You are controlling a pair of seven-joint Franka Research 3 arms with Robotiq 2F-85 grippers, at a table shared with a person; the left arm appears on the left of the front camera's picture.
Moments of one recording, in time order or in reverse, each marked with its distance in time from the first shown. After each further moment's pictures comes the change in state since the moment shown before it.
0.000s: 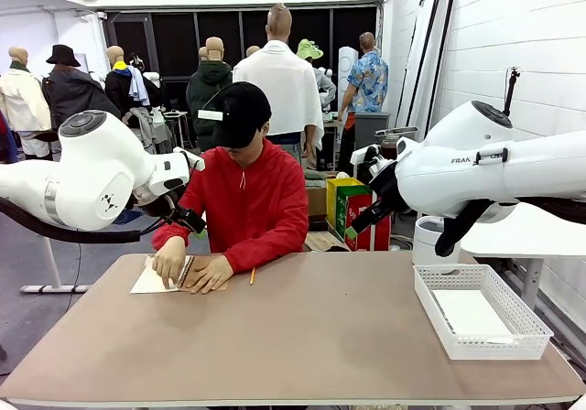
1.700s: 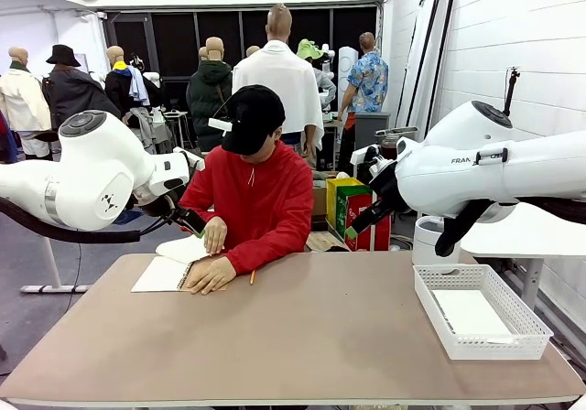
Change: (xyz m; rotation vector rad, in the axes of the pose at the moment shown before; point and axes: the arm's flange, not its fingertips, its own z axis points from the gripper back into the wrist) left arm 0.000 0.000 0.000 0.000 0.000 0.000; right arm 0.000 0.000 0.000 0.000 0.000 0.000
